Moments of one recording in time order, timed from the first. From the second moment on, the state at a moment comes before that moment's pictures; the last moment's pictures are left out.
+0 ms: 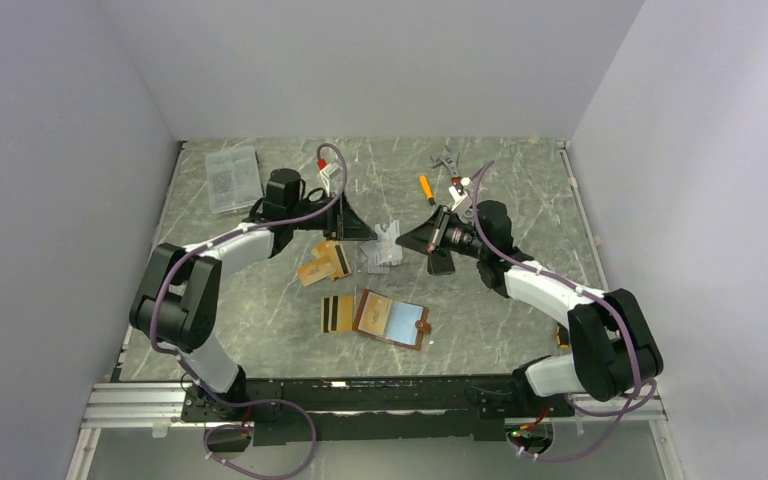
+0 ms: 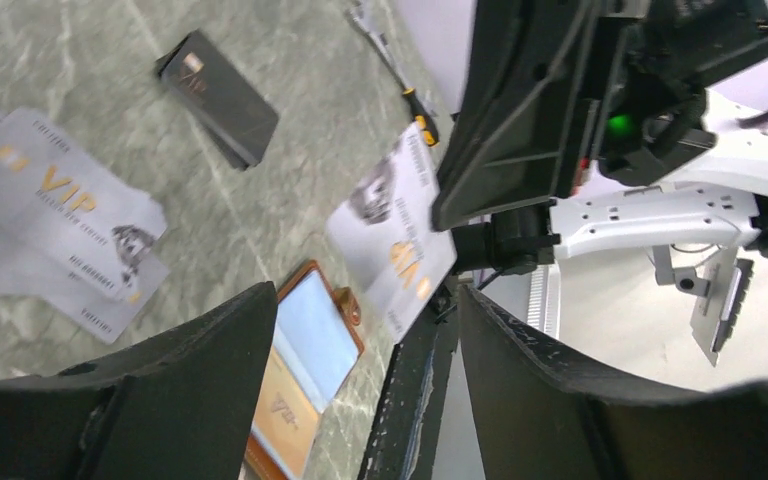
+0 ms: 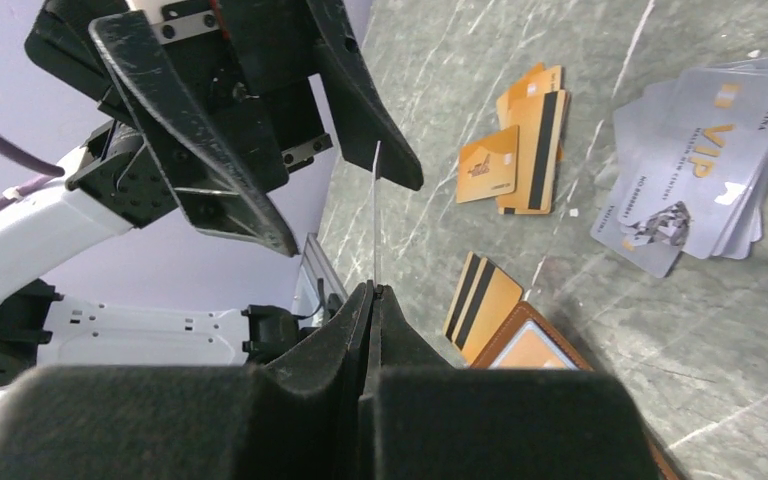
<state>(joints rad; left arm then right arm) -0.34 1.67 0.96 0.27 1.03 -0.63 0.38 1.37 0.64 0.46 -0.67 0.96</state>
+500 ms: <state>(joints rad) -0.36 1.63 0.94 0.39 1.08 -0.70 0.45 1.36 0.64 0.52 -0.62 1.02</state>
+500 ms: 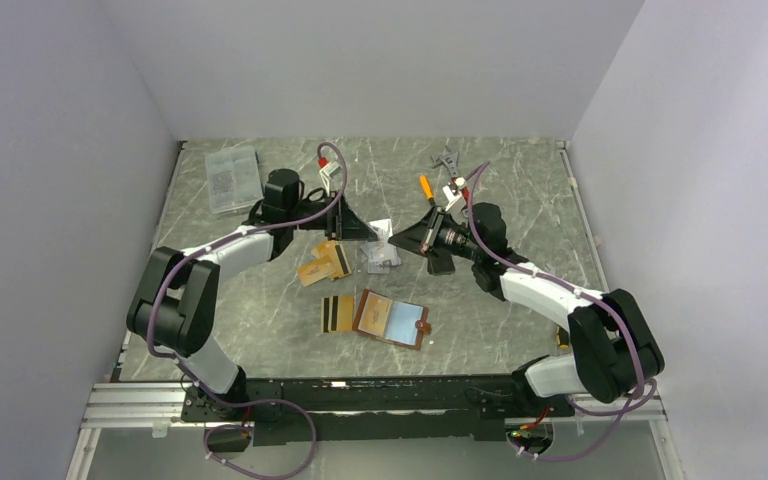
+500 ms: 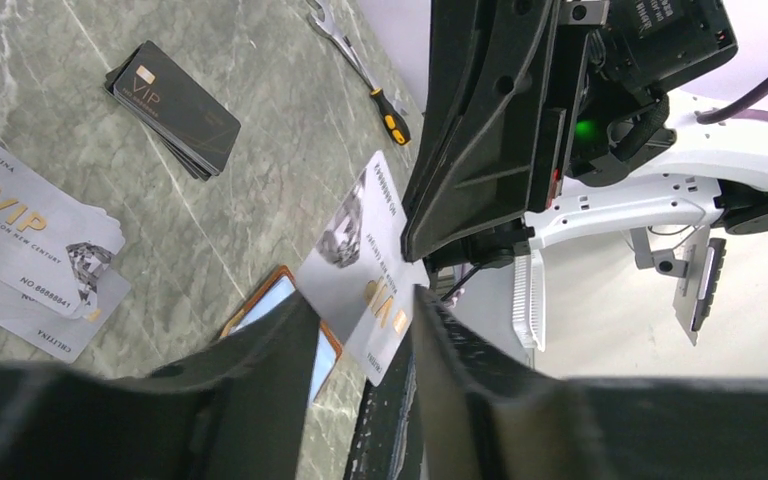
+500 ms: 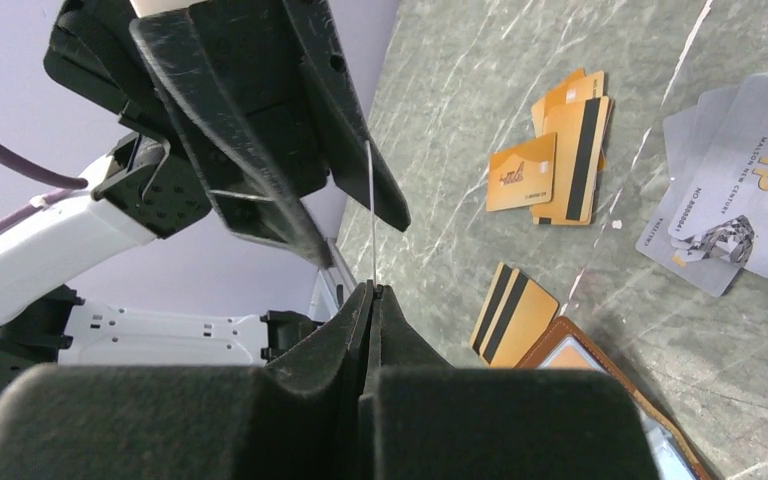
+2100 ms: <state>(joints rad) -0.55 1.60 0.92 -0.35 0.75 -0.20 0.77 1.08 0.65 -0.44 -0.21 0.83</state>
